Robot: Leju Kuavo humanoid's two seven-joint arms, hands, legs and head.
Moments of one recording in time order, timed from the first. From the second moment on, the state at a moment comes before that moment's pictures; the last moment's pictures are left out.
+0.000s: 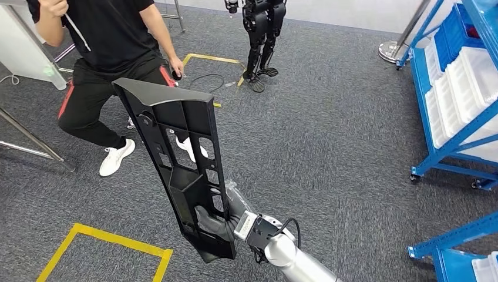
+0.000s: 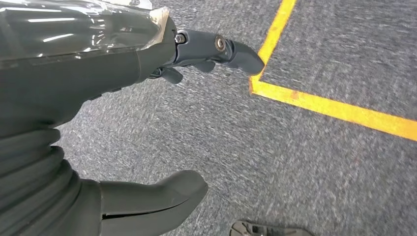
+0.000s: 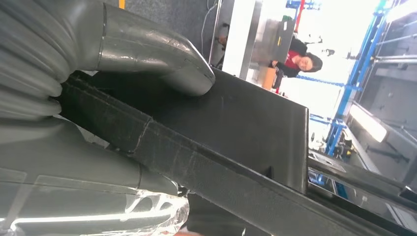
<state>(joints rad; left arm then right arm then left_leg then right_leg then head) -0.10 -0.11 1.13 -0.19 -1.14 0.21 -0.23 -0.25 0.03 0.73 -1.41 -0.02 -0.08 -0.58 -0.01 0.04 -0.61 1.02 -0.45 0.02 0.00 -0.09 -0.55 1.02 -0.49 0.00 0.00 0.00</state>
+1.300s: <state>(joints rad) -0.09 -0.10 1.10 -0.20 -1.19 0.21 -0.15 -0.24 0.01 0.78 -1.38 0.00 -0.04 -0.57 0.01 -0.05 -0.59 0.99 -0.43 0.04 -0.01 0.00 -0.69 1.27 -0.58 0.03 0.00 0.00</state>
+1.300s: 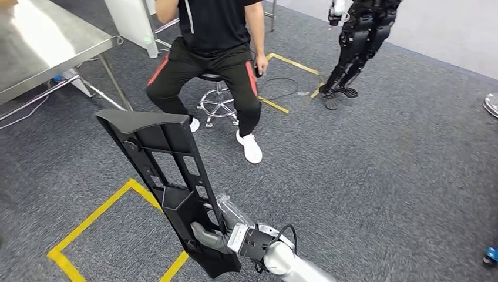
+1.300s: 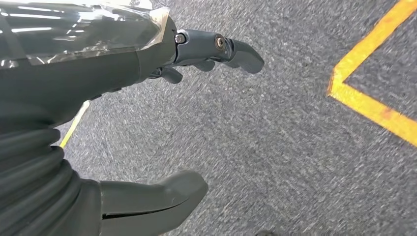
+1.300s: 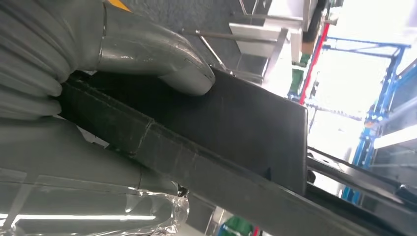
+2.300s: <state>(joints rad) -0.08 -0.08 1.08 -0.20 -1.20 0.18 -0.18 -0.24 0.03 0.80 -1.38 0.01 -0.02 -0.55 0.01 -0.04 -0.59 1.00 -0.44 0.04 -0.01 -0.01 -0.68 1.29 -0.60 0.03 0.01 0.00</state>
